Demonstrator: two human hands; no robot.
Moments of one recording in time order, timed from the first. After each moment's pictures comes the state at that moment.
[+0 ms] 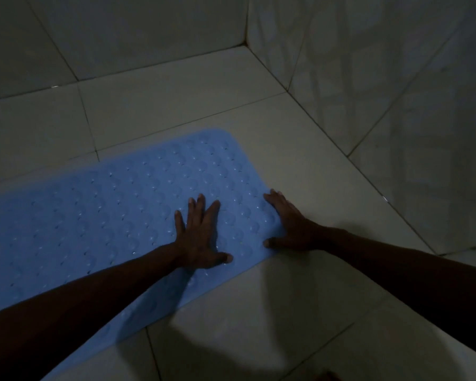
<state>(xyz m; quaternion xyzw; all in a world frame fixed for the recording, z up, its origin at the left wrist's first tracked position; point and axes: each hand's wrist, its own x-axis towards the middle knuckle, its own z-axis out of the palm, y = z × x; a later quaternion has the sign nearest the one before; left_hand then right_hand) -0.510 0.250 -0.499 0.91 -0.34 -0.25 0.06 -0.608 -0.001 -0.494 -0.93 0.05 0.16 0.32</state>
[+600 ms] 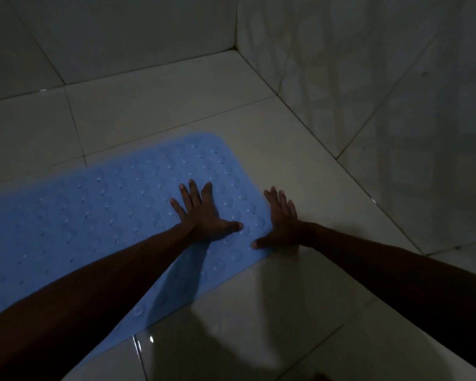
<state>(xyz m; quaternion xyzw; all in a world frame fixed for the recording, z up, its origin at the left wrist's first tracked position) -0.484 0.191 -0.488 0.93 -0.20 -0.29 0.11 -0.592 0.005 -0.491 -0.92 0.16 0.23 0.28</state>
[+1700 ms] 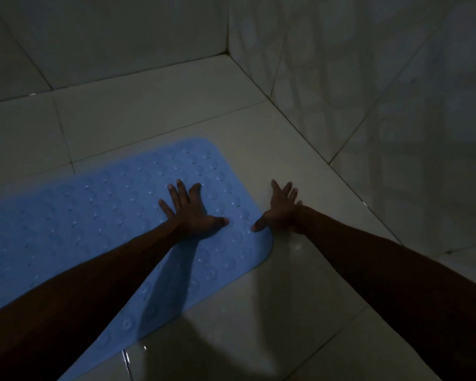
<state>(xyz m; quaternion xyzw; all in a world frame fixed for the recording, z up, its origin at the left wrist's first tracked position) -0.465 0.191 -0.480 0.93 -0.18 -0.29 0.14 -0.555 -0.020 -0.474 -0.85 0.33 0.25 0.32</state>
